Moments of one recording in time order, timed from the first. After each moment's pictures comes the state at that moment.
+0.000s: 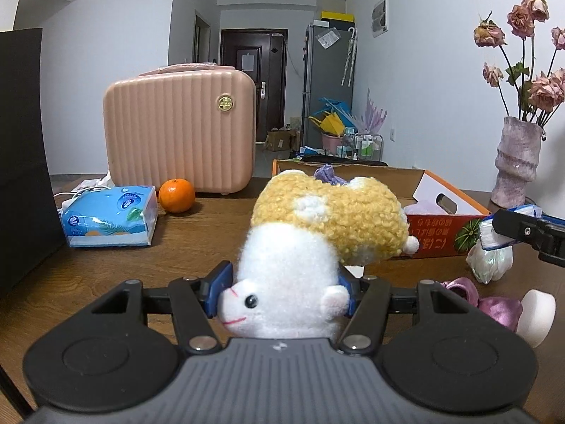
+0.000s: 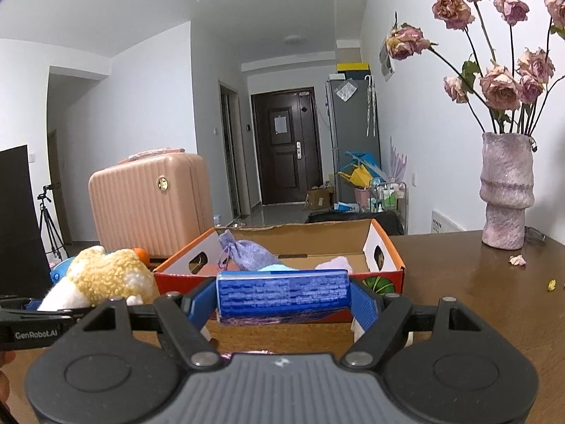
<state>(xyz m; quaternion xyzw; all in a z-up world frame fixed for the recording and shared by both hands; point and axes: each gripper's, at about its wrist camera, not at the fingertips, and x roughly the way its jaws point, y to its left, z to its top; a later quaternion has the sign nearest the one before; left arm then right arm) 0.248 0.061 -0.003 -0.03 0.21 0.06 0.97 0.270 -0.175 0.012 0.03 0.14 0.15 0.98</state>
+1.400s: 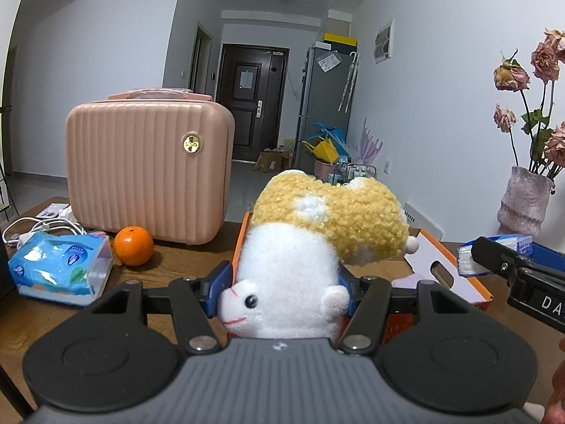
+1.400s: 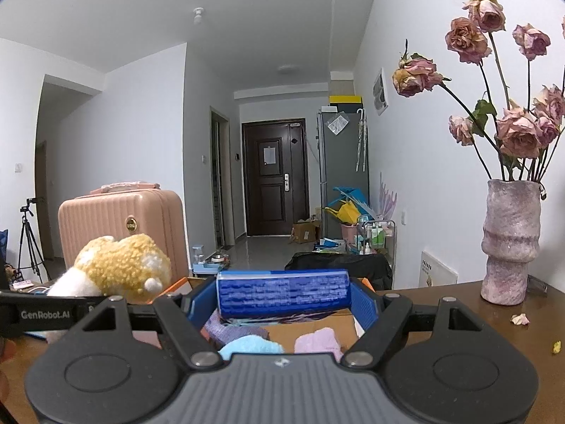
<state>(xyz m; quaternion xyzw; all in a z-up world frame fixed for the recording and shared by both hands) 0.341 0.045 0.031 -0.07 0.18 0.05 0.98 0.337 -0.162 0.036 0.01 0.08 0.12 0.99</state>
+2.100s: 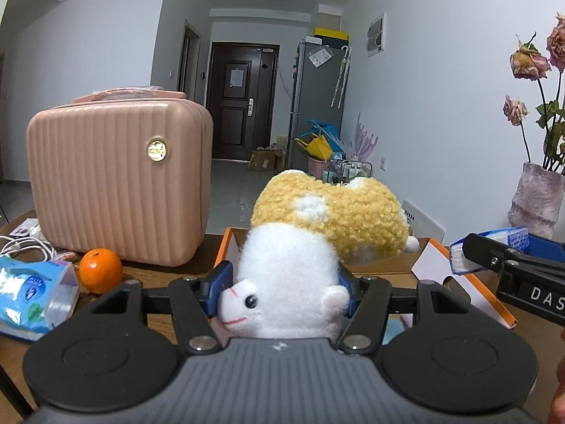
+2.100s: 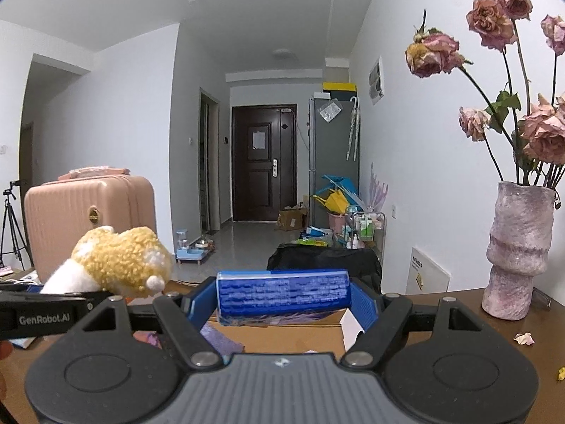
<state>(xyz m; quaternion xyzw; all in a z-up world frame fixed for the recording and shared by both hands) 0.407 0.038 0.025 -0.05 0.18 0.04 0.98 0.401 -0.149 0.038 -0.01 0.11 0.10 0.99</state>
